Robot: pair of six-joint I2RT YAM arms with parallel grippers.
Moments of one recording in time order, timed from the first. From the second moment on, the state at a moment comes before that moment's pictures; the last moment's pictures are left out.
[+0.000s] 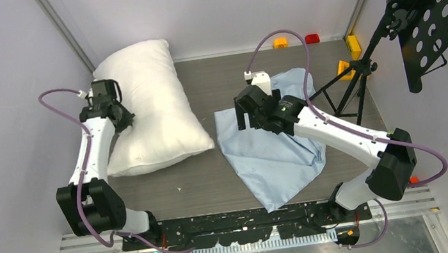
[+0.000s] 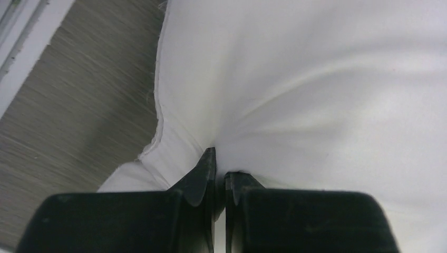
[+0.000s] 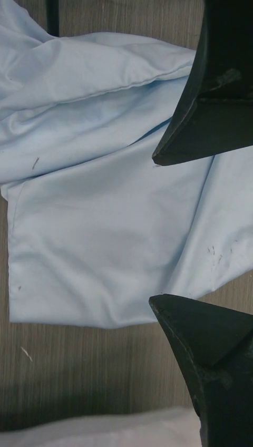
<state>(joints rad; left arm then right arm) 0.05 1.43 1.27 -0.77 -0.21 -0.57 0.84 1.44 1.31 -0.75 0.53 0.59</state>
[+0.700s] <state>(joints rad) -0.31 1.24 1.42 -0.87 -0.13 -0.45 0.95 1.47 0.94 -0.66 0.32 0.64</state>
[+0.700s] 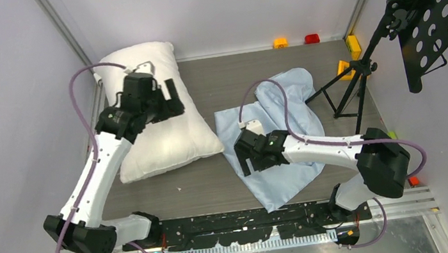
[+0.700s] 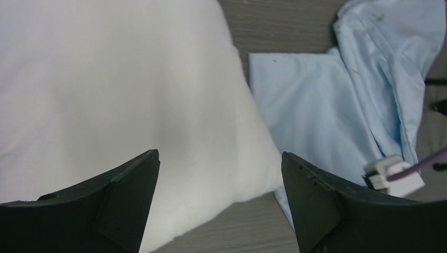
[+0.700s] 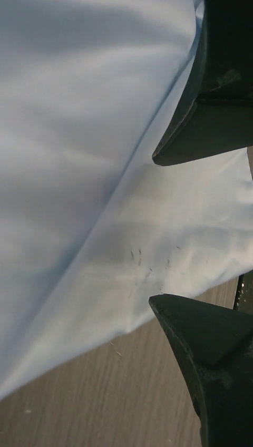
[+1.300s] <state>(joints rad) -0.34 1.44 1.11 -0.68 -0.13 -0.63 1.17 1.65 0.95 -0.54 0.30 0.80</state>
